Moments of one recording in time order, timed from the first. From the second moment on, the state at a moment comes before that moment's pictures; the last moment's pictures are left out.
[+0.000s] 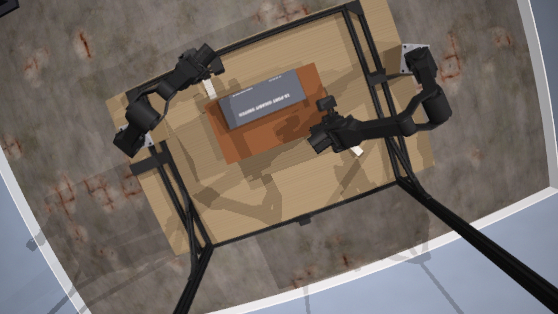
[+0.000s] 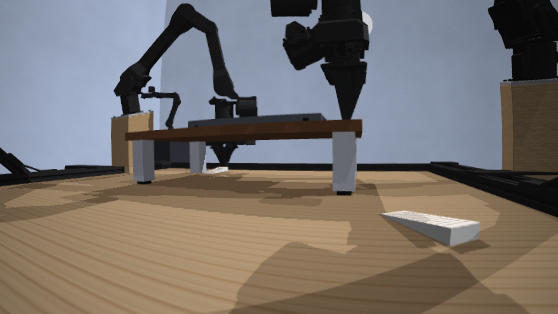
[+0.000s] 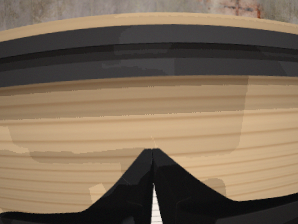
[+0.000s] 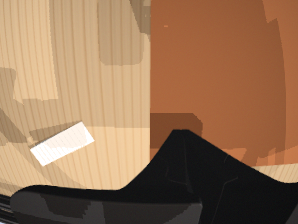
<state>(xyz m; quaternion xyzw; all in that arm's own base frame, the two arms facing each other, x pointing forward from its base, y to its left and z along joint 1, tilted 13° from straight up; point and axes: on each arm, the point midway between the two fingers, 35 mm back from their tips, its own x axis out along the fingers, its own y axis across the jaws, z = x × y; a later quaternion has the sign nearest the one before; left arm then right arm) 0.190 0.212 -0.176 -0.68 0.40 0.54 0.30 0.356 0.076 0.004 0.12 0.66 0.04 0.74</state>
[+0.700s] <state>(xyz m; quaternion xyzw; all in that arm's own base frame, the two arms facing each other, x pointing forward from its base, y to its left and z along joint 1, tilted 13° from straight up) 0.200 0.196 -0.172 -0.68 0.40 0.54 0.30 0.356 0.076 0.004 0.12 0.66 0.04 0.74</state>
